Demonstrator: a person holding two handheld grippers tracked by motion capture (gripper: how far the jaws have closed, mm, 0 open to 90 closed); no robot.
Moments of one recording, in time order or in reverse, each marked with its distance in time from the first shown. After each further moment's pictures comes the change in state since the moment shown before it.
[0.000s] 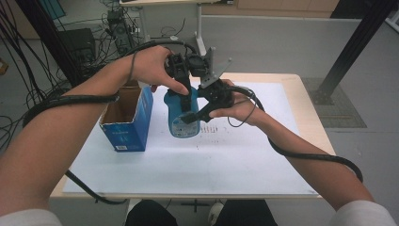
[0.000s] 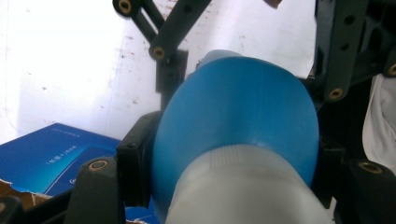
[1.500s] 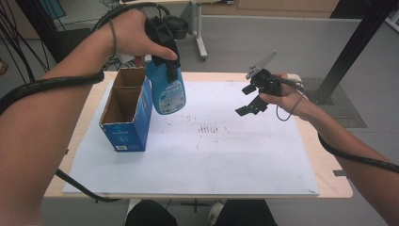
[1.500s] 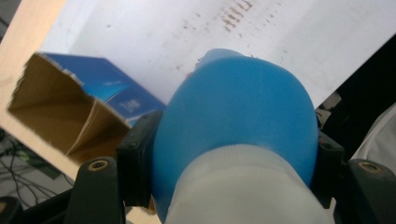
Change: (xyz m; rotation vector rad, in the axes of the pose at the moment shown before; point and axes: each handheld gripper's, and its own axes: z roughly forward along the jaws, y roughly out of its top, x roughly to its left) left arm 0.033 -0.033 -0.073 -0.022 0.078 -0.419; right arm -0.013 -0.056 -0.113 0.359 -0.333 0.268
